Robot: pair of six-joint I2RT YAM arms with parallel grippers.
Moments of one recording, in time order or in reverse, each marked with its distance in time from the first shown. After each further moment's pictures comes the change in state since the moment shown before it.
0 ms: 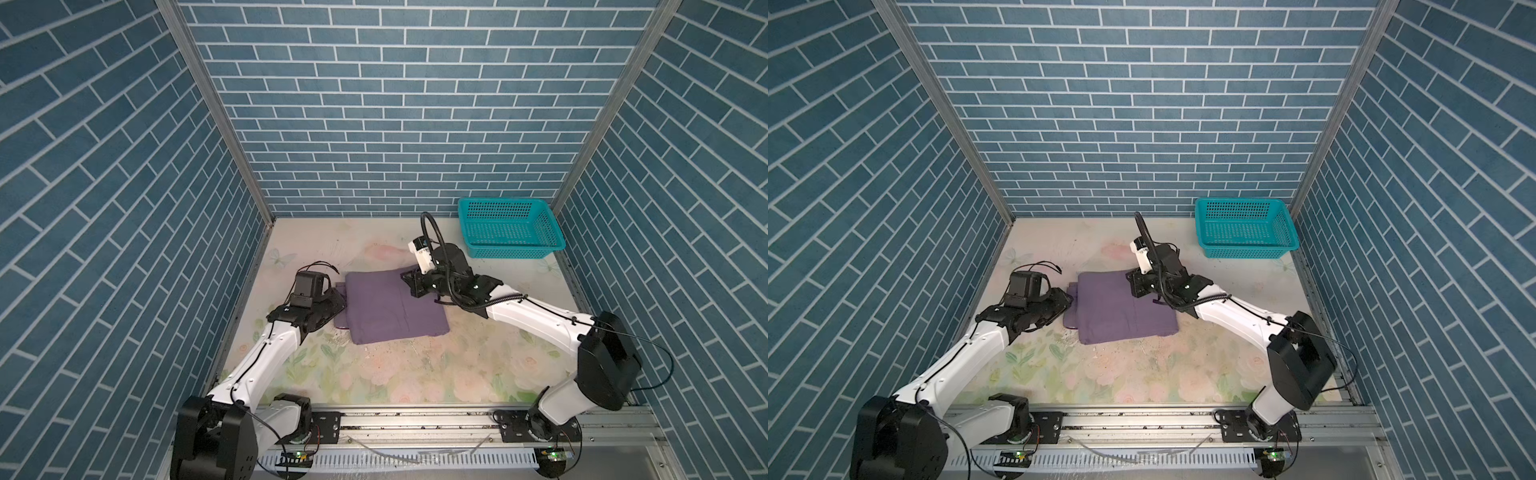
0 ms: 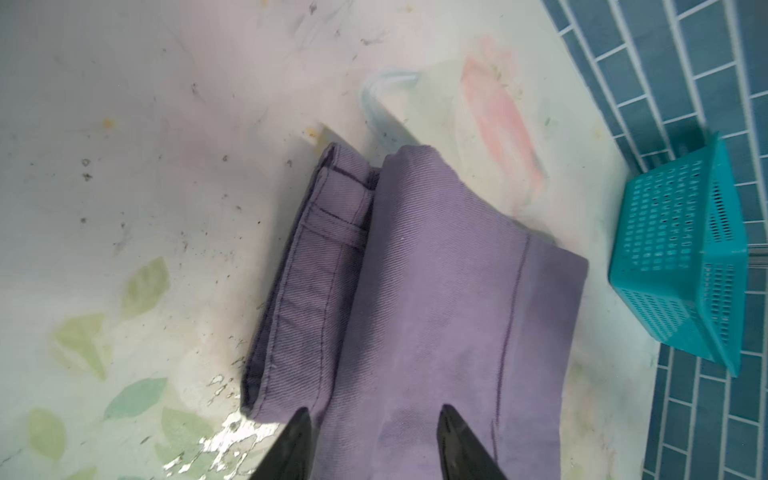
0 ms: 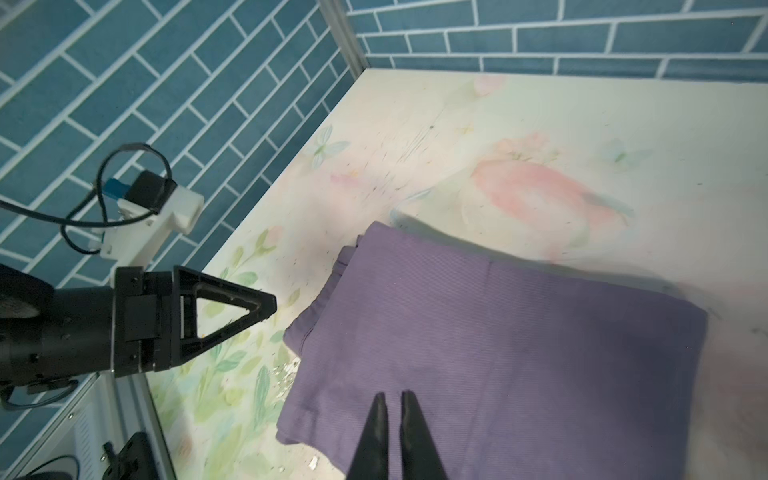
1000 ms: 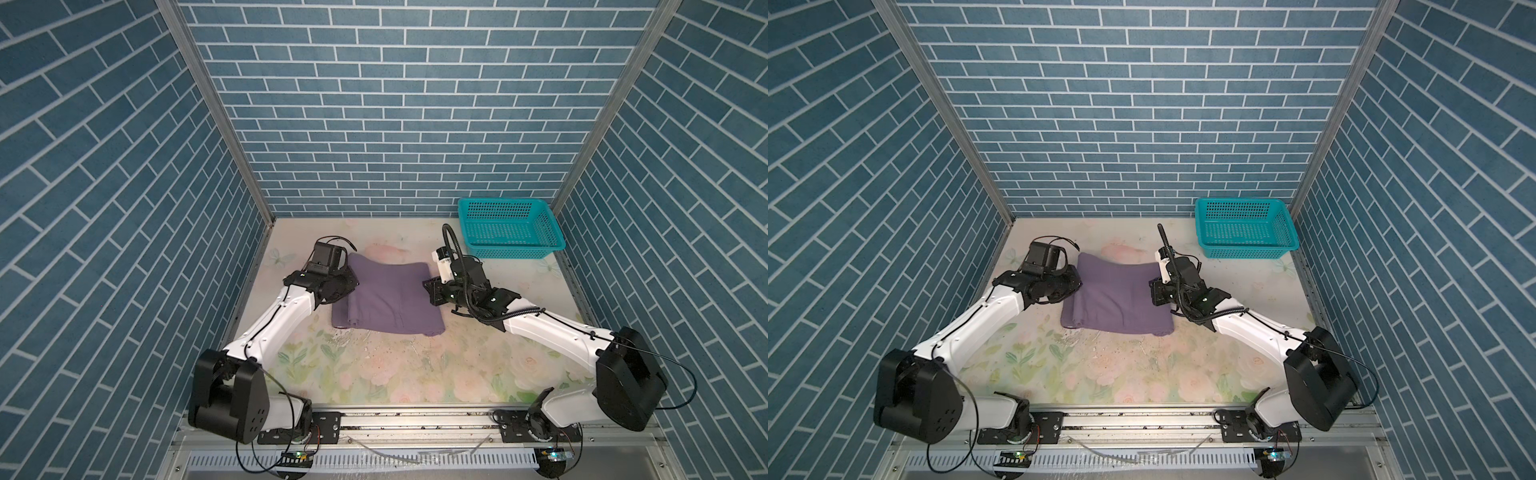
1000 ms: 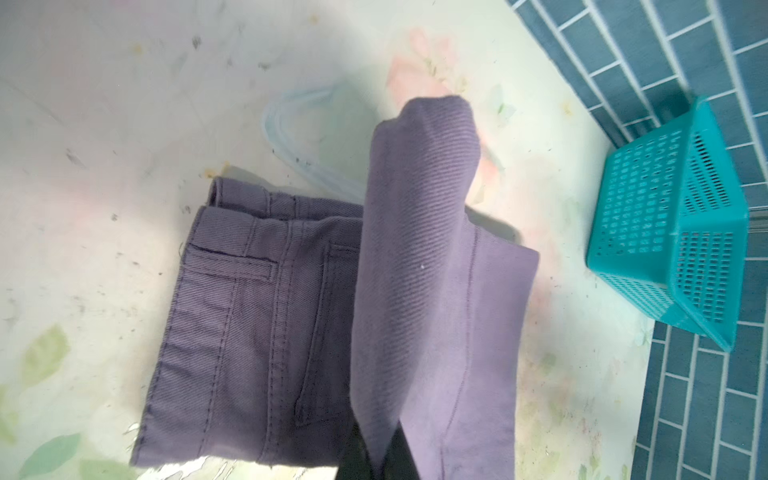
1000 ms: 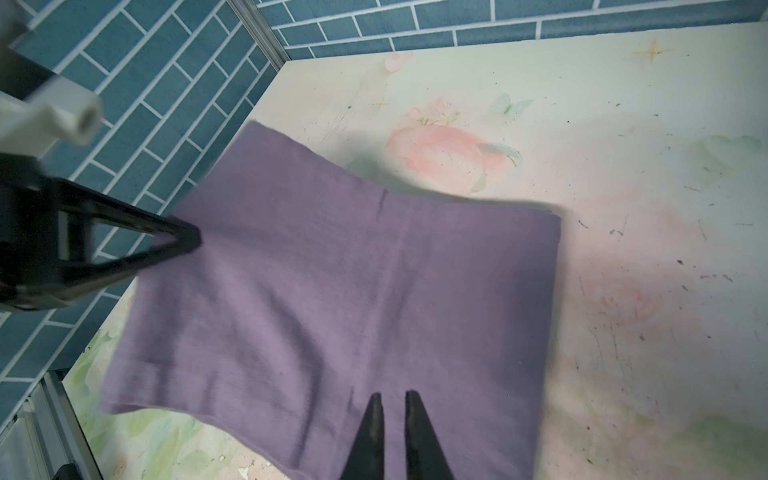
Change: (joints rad) left arm -0.087 0.178 0.358 -0.173 -0.039 0.028; right arm -0.064 -0.102 -0.163 -0.005 0.081 0.035
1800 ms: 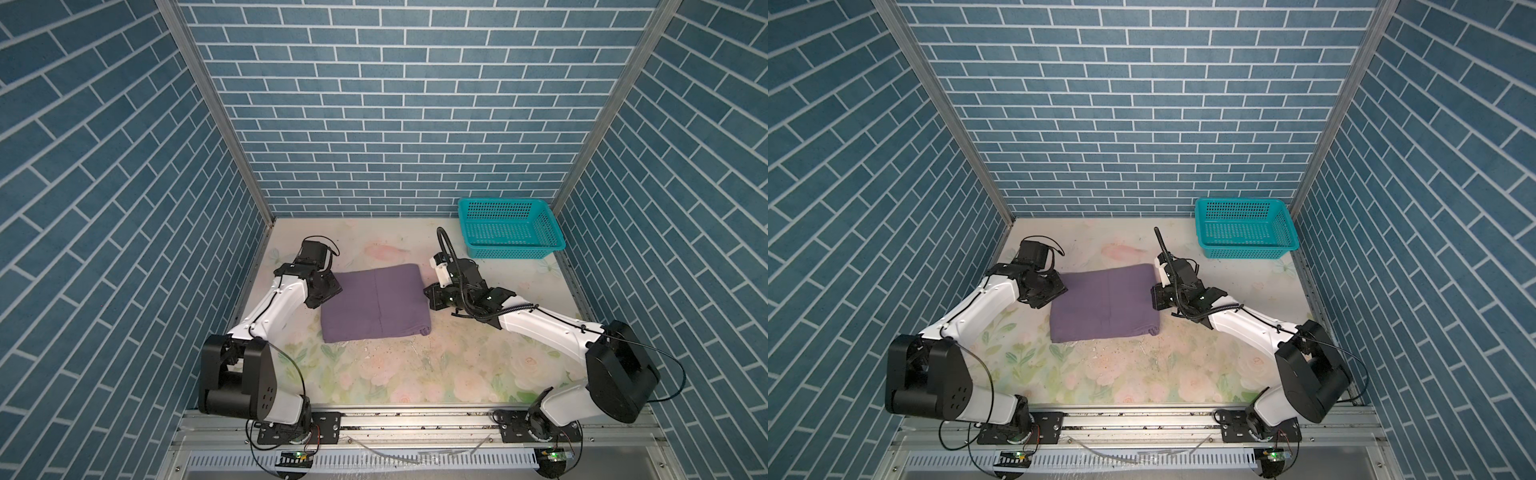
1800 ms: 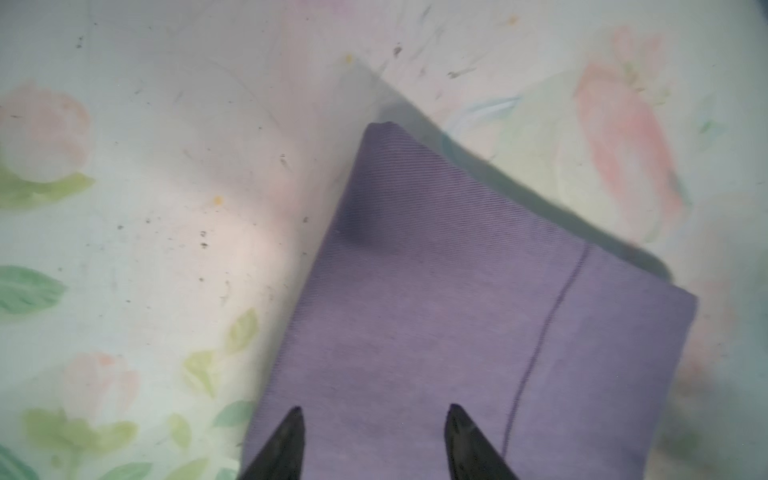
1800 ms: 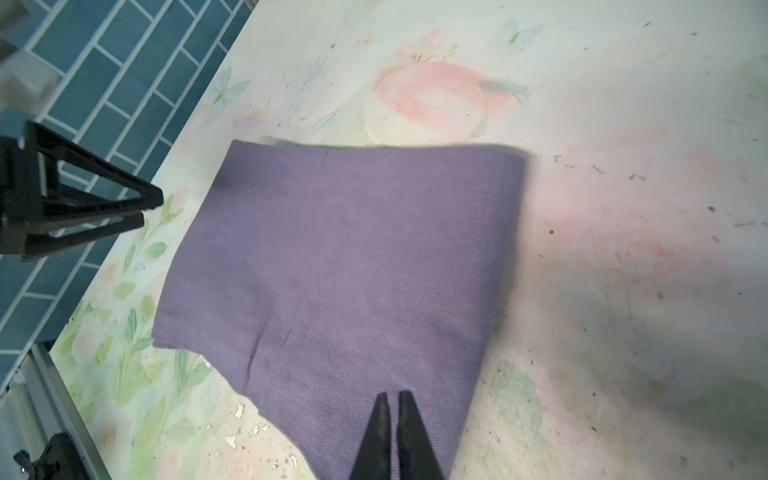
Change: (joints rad) left arm 0.101 0.098 0.011 -0.142 -0.082 0.063; right arm -0.013 0.070 0.002 -0.055 -0.077 -0.002
